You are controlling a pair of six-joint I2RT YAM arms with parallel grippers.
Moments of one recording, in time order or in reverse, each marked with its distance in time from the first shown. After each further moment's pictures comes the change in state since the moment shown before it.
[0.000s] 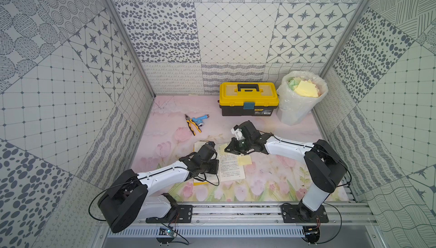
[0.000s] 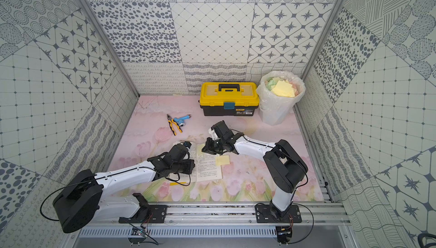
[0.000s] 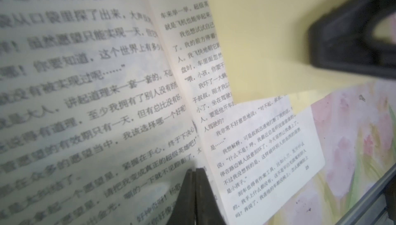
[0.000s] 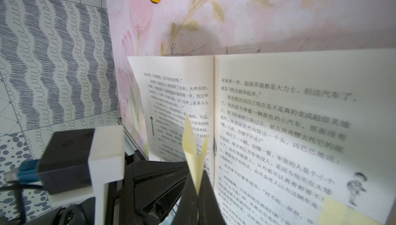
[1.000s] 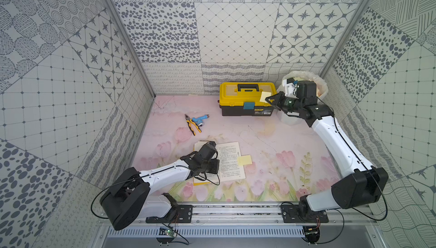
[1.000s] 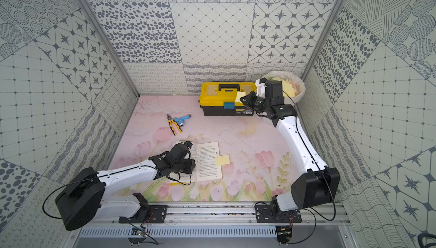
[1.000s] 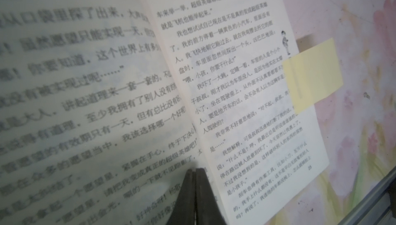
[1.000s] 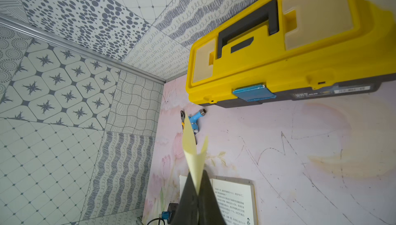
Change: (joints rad) left arm 0.000 0.028 0.019 -0.005 0.006 0.017; right arm -0.573 -0.258 0.458 -0.353 -0.005 -0.188
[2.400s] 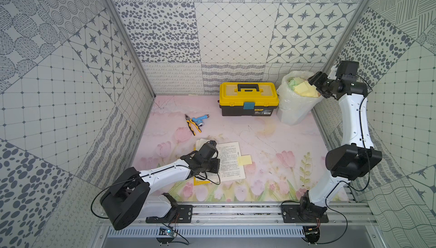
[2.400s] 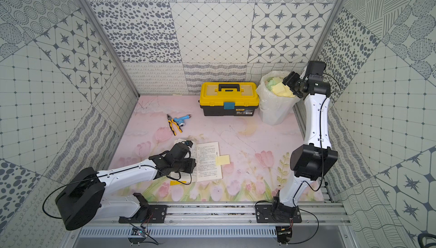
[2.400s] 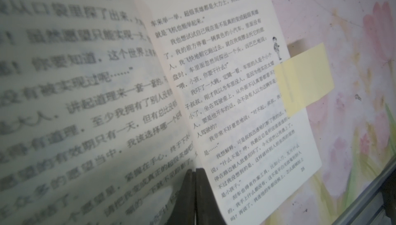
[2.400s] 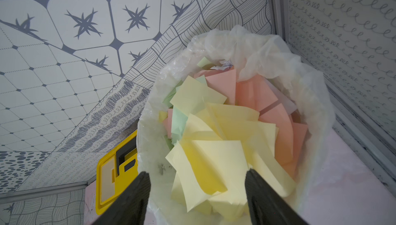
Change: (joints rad) left arm 0.000 0.000 0.009 0.004 0.008 0.002; right arm -0.388 0.336 0.579 -0.383 0.253 -0.151
